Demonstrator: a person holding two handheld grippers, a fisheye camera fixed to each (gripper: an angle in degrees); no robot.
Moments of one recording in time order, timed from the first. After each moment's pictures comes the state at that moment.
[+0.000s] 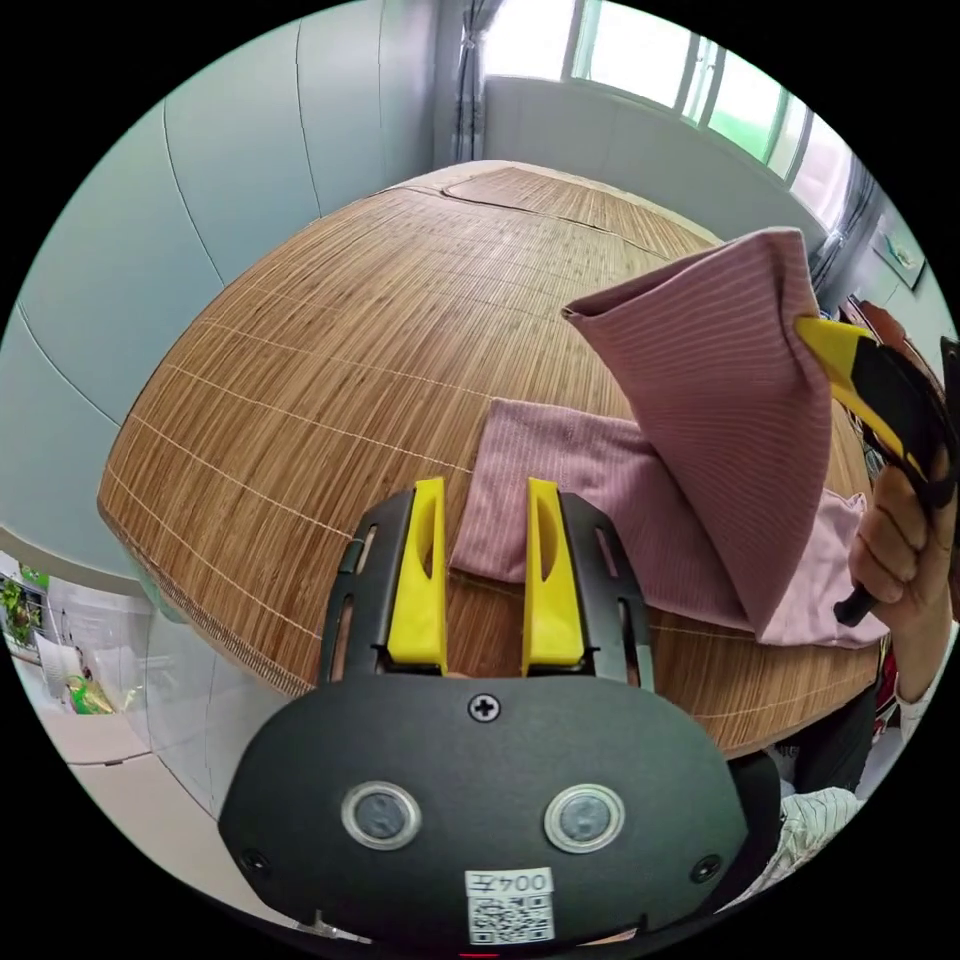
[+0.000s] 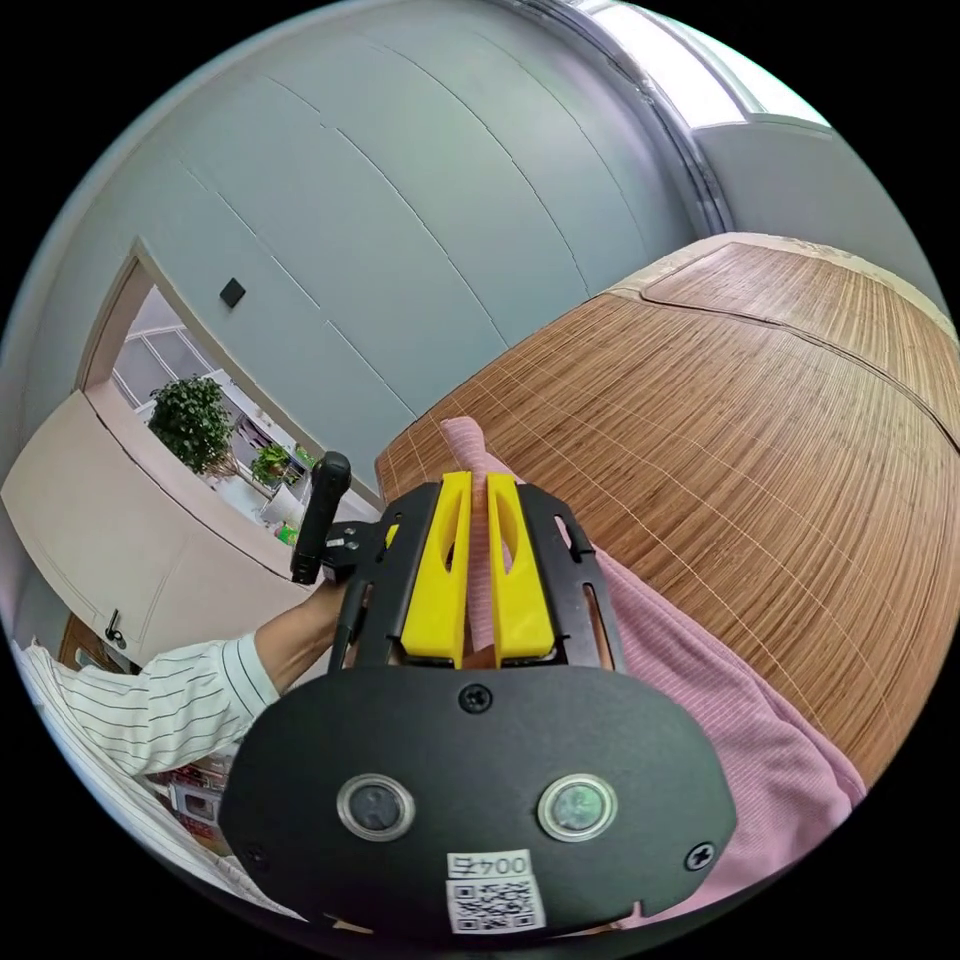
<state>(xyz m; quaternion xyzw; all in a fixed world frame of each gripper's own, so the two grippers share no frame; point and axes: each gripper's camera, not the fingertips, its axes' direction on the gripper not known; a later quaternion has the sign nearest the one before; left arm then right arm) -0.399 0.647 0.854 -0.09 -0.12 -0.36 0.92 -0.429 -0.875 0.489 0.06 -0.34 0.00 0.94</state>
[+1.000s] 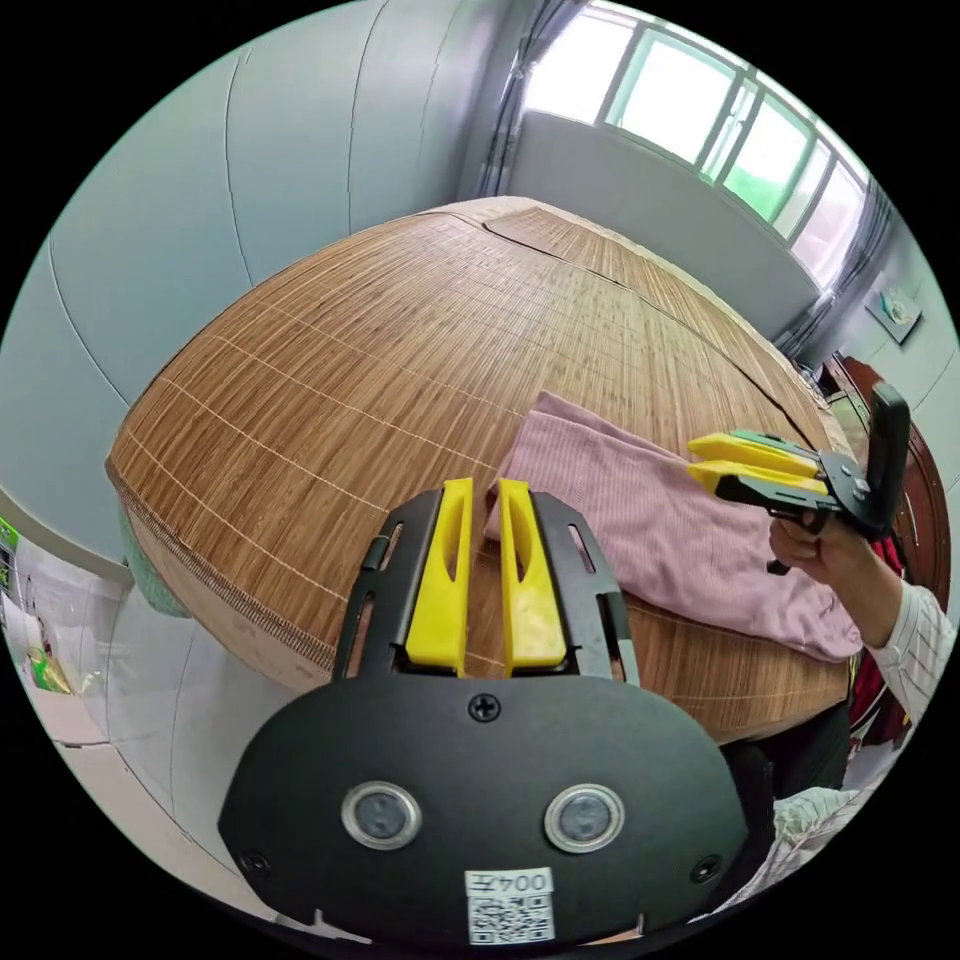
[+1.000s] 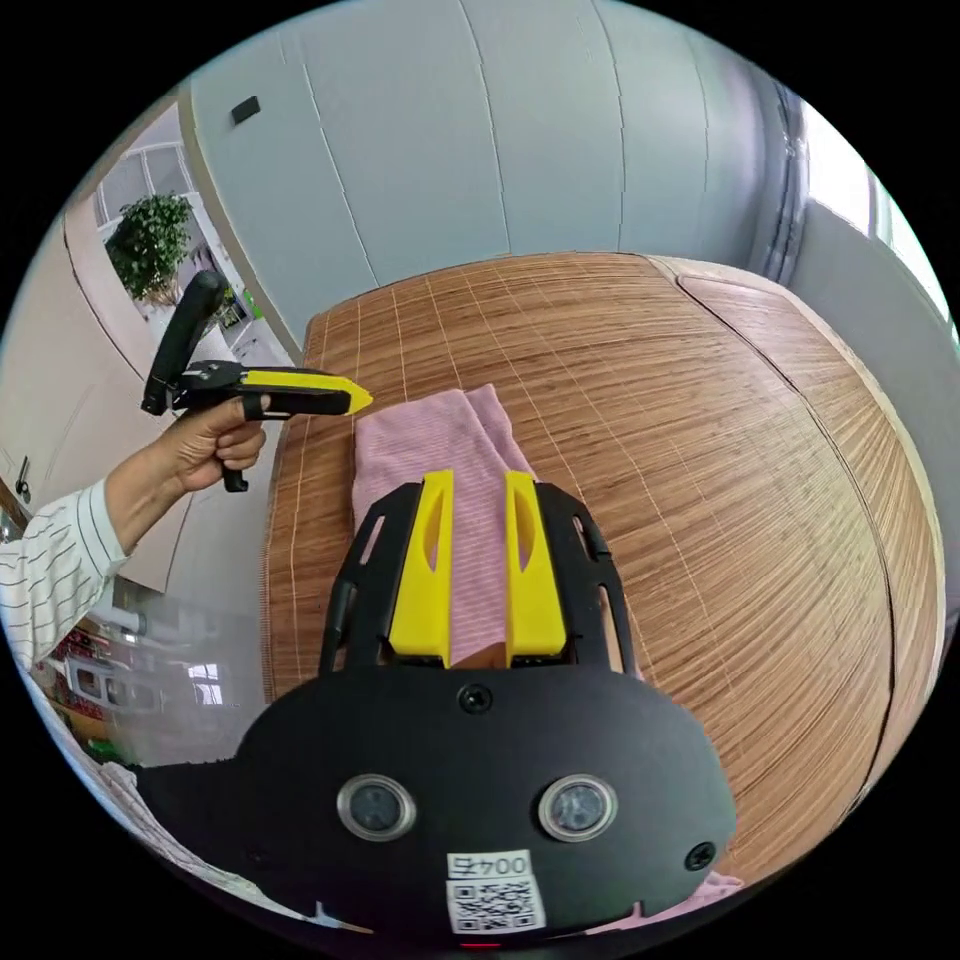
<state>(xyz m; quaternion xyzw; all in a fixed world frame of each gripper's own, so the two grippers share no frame) -0.428 0.714 0.833 -0.02 -0.09 -0.41 0.91 -0.562 -0.941 0.553 -0.02 -0.20 -0.21 0.96</state>
